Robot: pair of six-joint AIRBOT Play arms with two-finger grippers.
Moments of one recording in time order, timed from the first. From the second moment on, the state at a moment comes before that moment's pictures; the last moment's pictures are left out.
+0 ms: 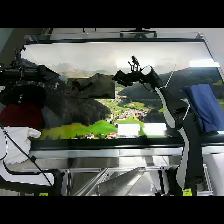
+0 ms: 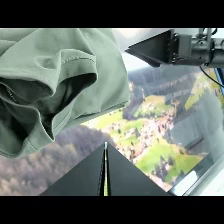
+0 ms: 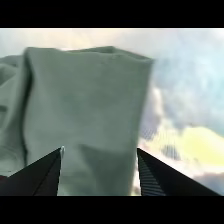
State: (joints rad) left arm 0.27 -1.58 1.59 0.63 -1.38 -1.05; right arm 0.24 -2.23 2.02 -0.64 0.92 1.47
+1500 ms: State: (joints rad) left arm 0.27 -1.58 1.59 0.63 -1.47 -1.07; right arm -0.03 -1.46 1.98 -1.11 1.42 1.73
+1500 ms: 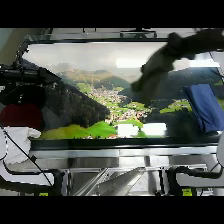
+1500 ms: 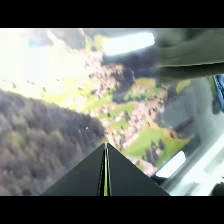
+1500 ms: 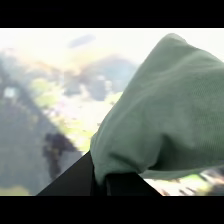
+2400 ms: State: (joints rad) left arm 0.26 -1.58 1.59 0.63 -1.46 -1.13; right arm -0.77 -1.56 1.99 -0.84 1.15 1.44
